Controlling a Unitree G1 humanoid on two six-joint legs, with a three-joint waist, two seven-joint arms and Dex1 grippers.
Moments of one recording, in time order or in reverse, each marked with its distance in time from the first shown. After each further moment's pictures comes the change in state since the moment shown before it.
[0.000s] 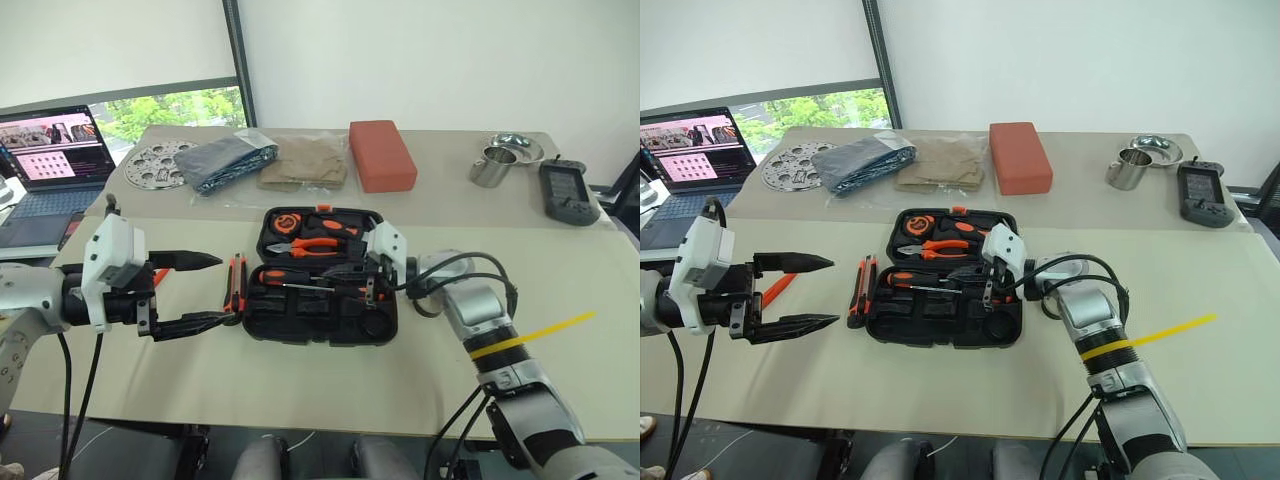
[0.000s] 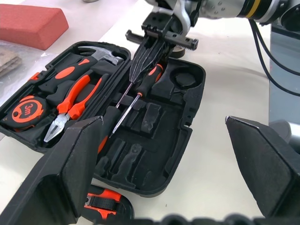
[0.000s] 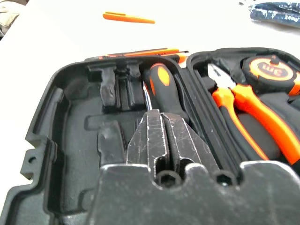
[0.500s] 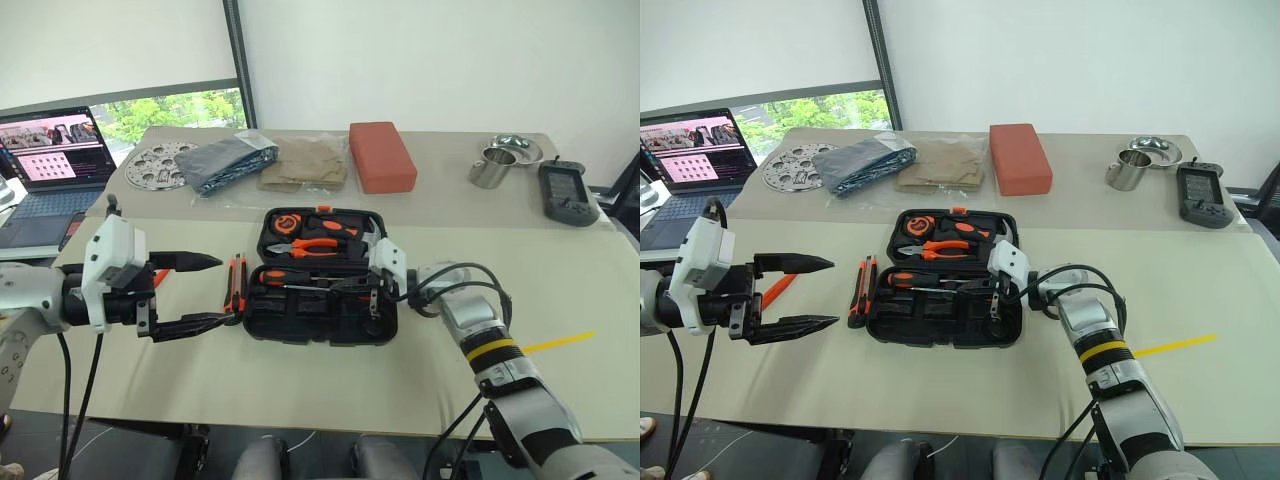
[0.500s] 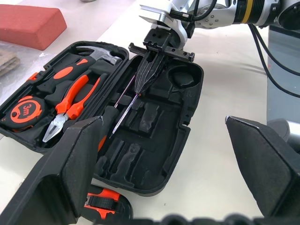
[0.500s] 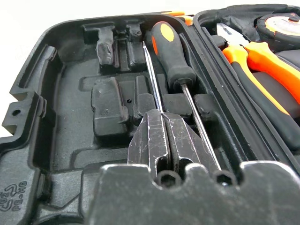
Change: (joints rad) left arm -0.002 0.000 -0.001 0.002 0.008 0.000 -0.006; right arm -0.033 0.001 0.031 0.168 -0.070 -0.123 0.030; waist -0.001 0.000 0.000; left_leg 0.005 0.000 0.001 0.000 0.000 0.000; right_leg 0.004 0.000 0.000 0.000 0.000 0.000
